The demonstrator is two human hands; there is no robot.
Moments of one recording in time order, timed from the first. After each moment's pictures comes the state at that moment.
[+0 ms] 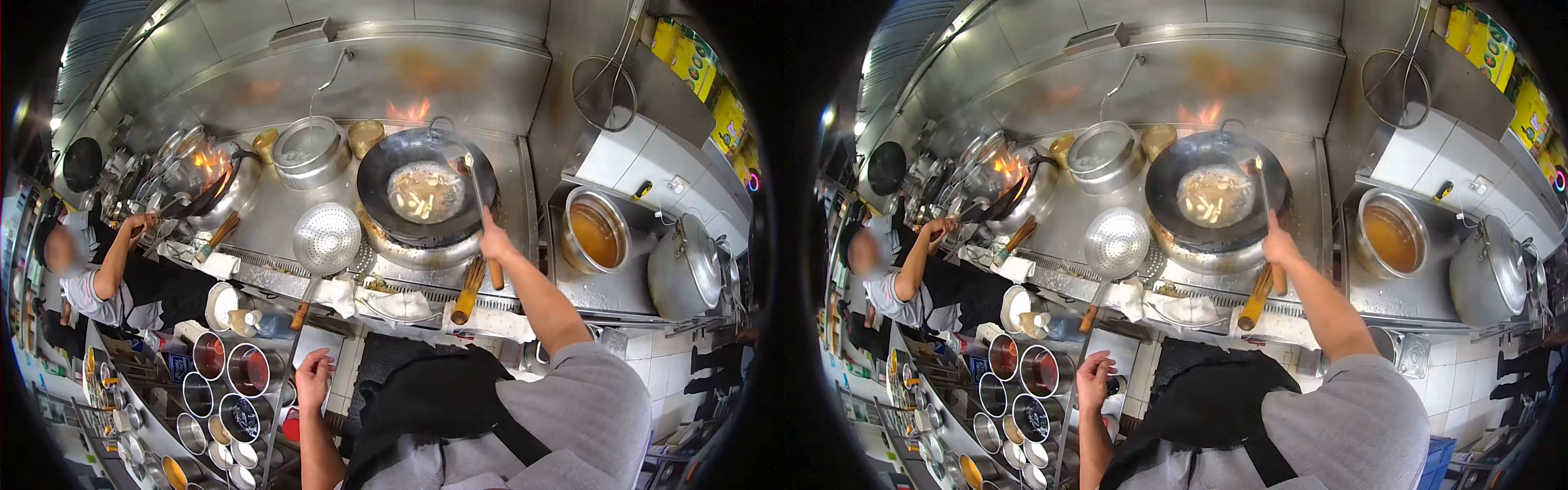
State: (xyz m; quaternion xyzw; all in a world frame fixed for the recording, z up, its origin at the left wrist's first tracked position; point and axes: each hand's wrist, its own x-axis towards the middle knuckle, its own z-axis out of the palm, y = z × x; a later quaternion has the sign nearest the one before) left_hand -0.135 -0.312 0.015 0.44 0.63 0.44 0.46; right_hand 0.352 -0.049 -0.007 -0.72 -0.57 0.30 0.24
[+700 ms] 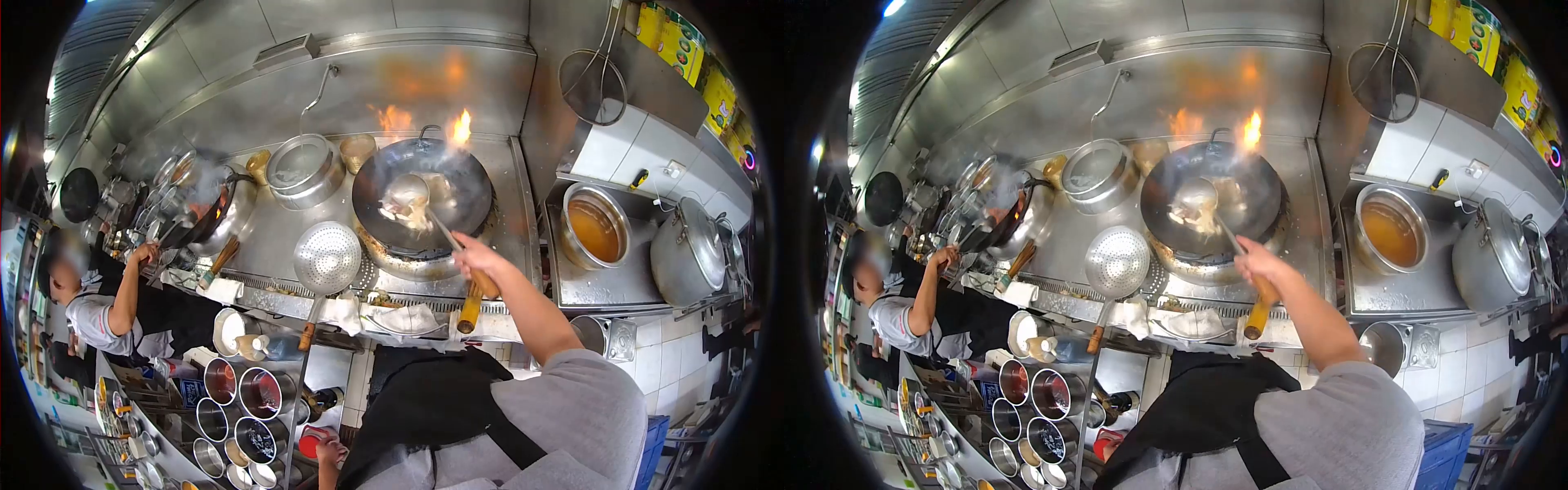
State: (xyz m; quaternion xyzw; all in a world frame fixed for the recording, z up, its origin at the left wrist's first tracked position) left_hand -0.283 -0.499 -0.220 0.03 0.64 0.41 0.65; right_hand 0.306 -0.069 0.037 -0.54 -0.40 0.67 0.31
